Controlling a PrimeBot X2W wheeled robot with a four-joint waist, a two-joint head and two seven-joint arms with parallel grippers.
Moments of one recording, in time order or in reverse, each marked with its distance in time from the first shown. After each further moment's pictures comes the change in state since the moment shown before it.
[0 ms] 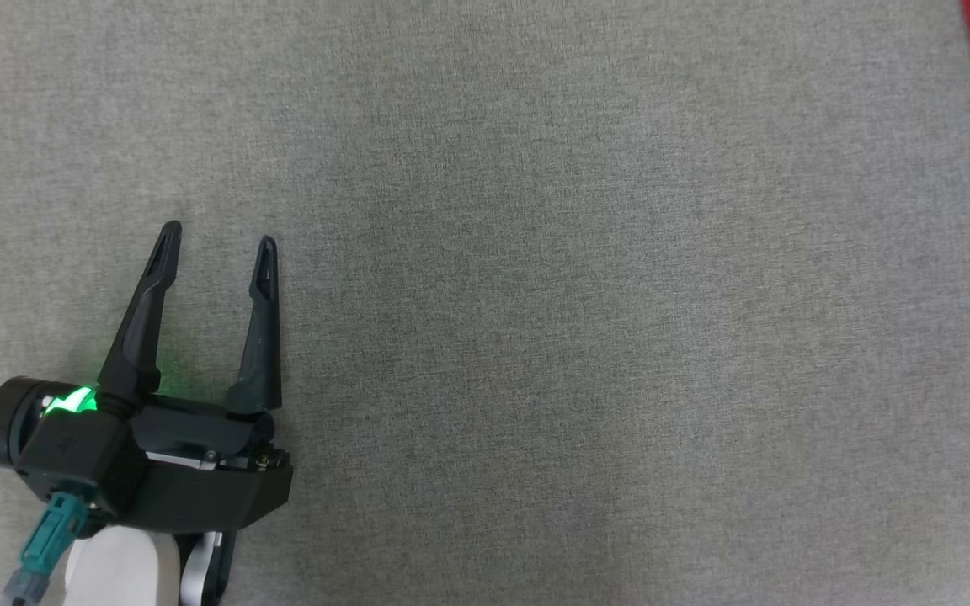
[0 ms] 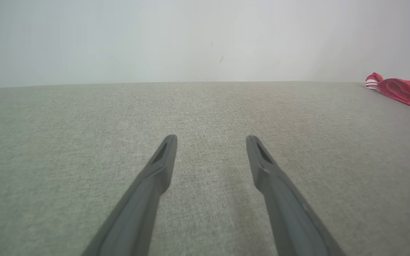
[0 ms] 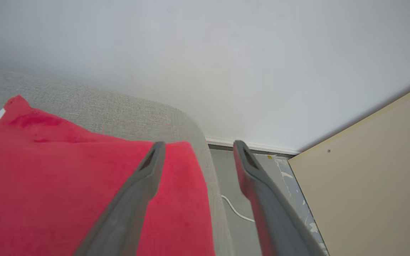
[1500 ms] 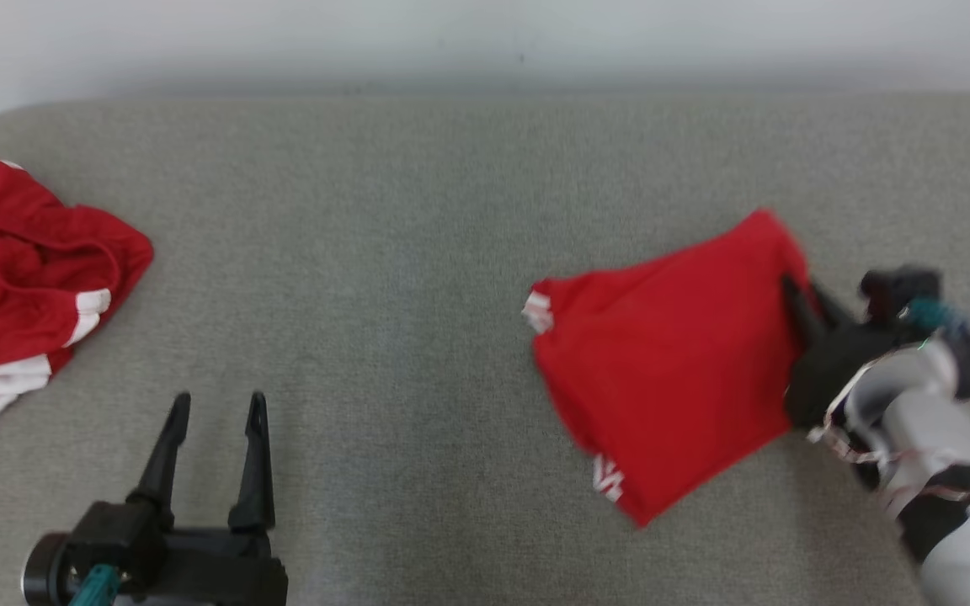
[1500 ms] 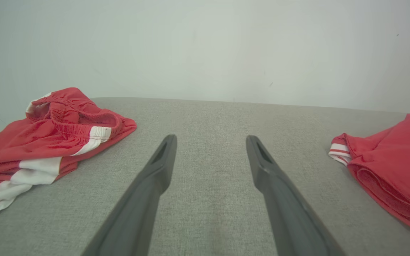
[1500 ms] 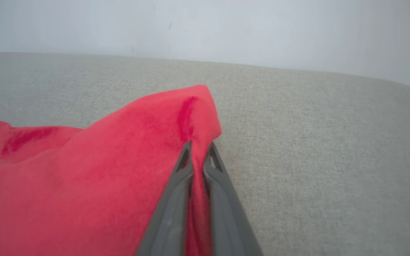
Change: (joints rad) left arm 0.189 -0.030 0.053 0.212 -0.037 0.043 0.000; right arm 0.506 0.552 -0.005 0.006 -0.015 0.000 -0.146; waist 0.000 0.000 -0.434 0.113
